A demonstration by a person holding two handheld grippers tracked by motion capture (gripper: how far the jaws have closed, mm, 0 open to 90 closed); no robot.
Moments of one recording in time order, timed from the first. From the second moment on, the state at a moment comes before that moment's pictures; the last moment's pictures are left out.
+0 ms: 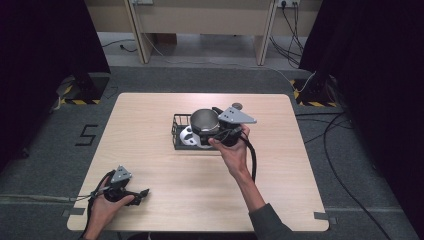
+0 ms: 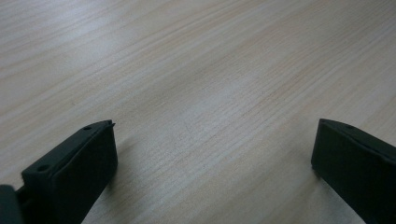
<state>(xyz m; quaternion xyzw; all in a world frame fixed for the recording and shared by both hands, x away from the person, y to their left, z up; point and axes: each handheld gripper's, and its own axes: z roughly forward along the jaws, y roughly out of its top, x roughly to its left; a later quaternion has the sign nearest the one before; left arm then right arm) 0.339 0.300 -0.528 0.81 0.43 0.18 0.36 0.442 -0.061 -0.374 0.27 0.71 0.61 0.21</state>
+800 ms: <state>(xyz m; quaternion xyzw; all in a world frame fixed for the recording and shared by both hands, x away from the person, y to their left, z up) 0.339 0.300 -0.528 0.81 0.43 0.18 0.36 0.486 -0.070 -0.373 0.32 0.70 0.60 0.23</state>
